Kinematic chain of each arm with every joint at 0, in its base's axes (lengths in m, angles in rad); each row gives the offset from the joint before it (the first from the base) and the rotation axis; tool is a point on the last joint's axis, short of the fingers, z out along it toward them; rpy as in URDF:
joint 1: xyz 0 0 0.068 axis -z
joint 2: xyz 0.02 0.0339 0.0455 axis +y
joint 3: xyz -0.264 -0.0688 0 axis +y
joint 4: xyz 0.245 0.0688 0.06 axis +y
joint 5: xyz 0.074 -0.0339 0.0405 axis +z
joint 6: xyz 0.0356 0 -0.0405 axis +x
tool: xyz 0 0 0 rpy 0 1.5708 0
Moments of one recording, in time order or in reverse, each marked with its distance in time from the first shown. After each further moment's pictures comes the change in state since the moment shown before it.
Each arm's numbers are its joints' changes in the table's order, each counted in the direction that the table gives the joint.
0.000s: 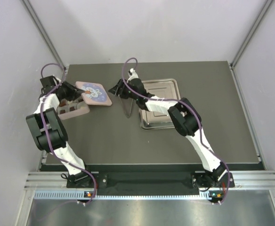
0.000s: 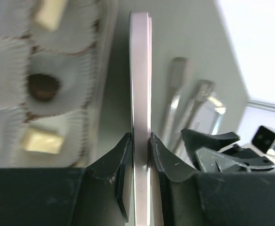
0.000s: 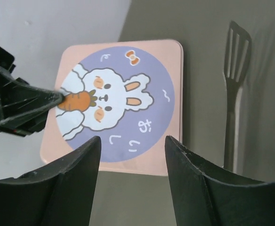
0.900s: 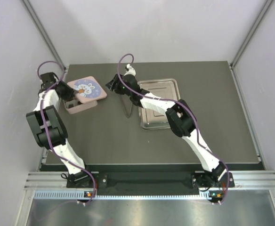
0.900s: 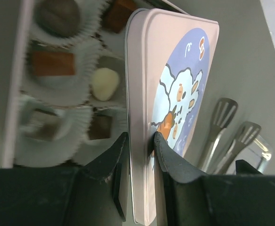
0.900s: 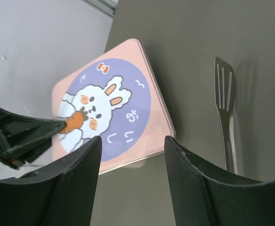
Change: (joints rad) left arm 0.010 0.045 -0.103 0.102 0.292 0.057; right arm -0.041 0.053 -0.226 0.195 -0.204 0.004
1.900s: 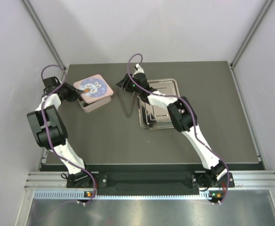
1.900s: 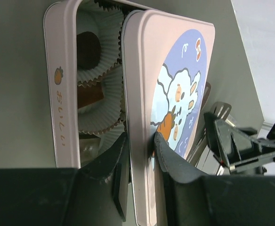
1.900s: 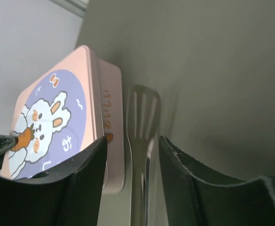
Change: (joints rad) left arm 0.000 -0.001 0.117 -0.174 -0.181 -0.074; right arm 0.136 0.183 -0.101 -0.103 0.202 -0.078
